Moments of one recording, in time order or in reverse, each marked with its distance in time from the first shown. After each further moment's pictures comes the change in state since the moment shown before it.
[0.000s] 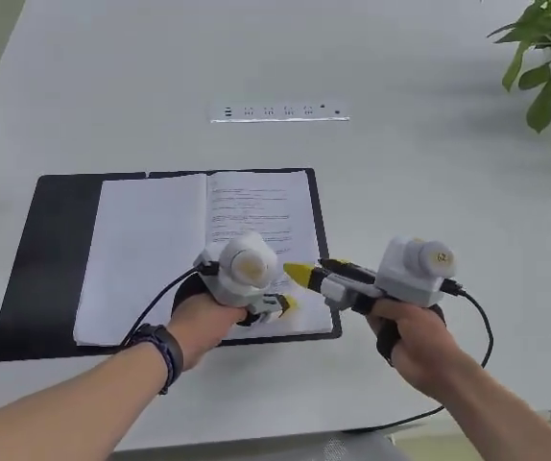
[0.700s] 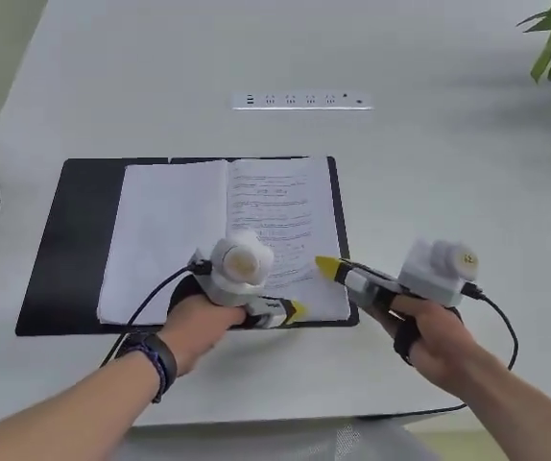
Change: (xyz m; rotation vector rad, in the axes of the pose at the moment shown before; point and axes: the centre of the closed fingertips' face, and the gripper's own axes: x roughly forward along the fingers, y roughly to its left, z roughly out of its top) left arm -0.038 -0.004 -0.021 -0.116 -0.025 0.016; right arm -0.011 -0.001 -0.021 0.115 -0.026 0.022
